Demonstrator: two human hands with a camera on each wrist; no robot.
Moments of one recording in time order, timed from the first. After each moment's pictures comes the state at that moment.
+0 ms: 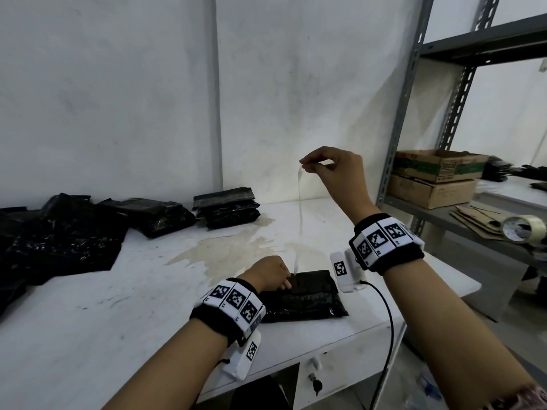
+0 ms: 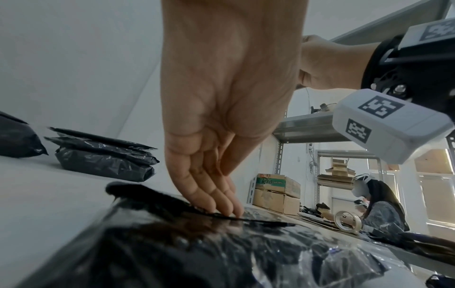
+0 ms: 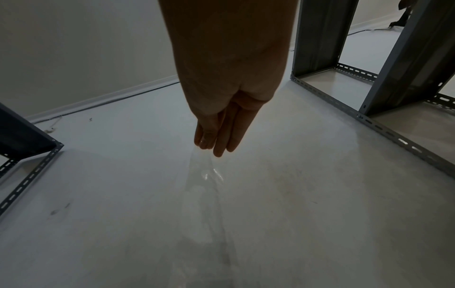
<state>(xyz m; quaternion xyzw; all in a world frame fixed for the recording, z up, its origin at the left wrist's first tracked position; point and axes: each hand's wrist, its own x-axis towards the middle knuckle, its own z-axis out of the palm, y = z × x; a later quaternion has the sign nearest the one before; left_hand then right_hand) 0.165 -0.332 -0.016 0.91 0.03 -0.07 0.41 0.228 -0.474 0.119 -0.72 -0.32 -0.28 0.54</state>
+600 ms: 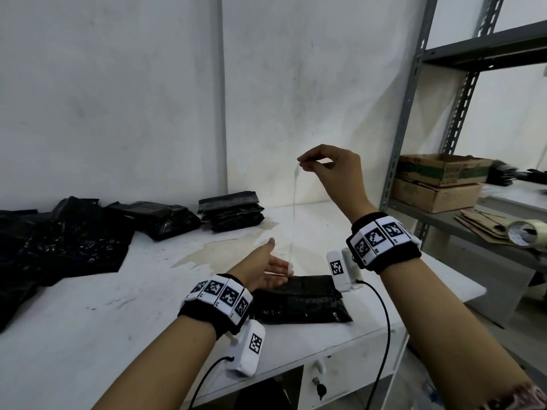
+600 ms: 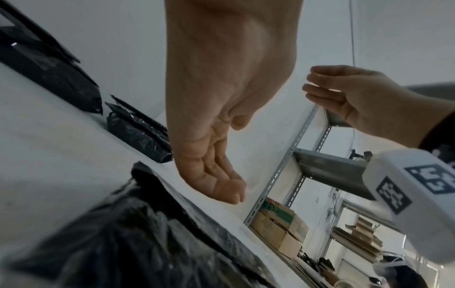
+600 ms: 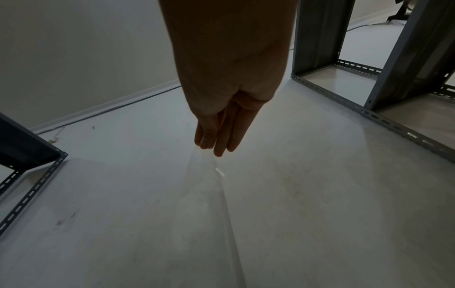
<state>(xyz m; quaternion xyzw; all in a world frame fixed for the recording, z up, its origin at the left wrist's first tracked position) 0.154 -0.313 0.003 0.67 0.15 -0.10 0.72 0.220 -0.463 0.129 -0.71 -0.33 -0.28 0.56</state>
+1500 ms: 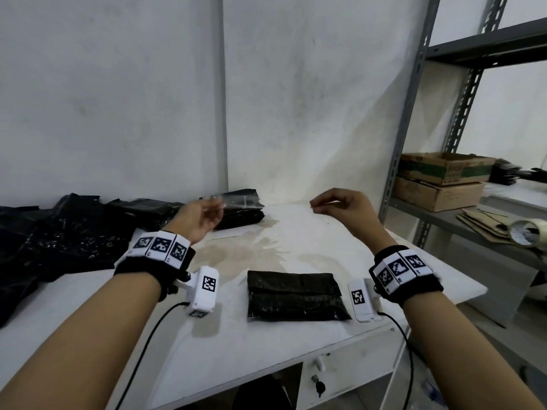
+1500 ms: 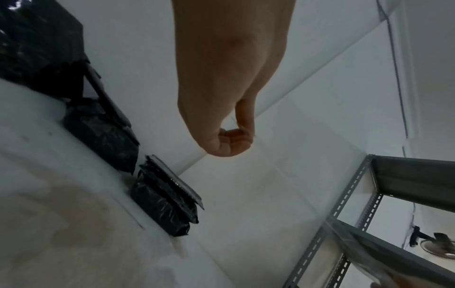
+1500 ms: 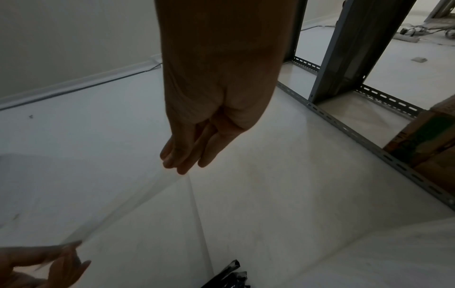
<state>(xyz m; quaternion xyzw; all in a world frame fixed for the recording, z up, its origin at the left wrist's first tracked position) 0.162 -0.205 0.060 0.46 0.14 0.14 0.86 0.234 -0.505 0.064 -0.74 -0.32 -0.11 0.57</state>
